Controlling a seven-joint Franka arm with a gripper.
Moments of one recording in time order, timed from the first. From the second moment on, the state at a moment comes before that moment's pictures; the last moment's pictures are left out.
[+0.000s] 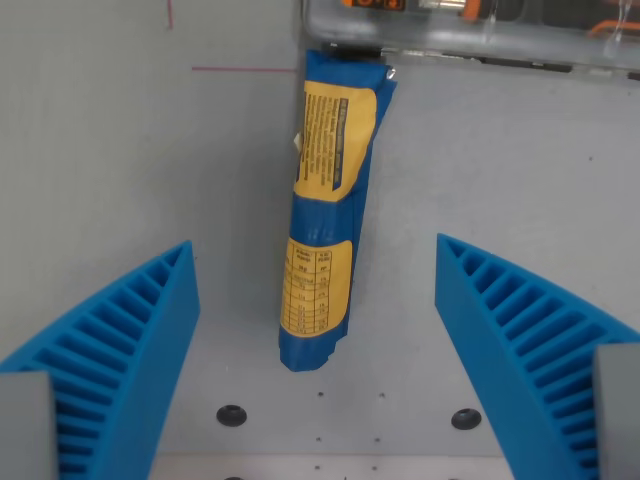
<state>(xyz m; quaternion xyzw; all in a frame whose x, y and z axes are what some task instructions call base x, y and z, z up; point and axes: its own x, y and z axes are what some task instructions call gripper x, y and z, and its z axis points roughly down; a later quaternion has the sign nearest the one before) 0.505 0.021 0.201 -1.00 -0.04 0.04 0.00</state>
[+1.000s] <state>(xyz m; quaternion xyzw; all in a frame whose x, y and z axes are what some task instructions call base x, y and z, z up) 0.508 0.021 0.176 -1.00 -0.04 0.04 0.00</state>
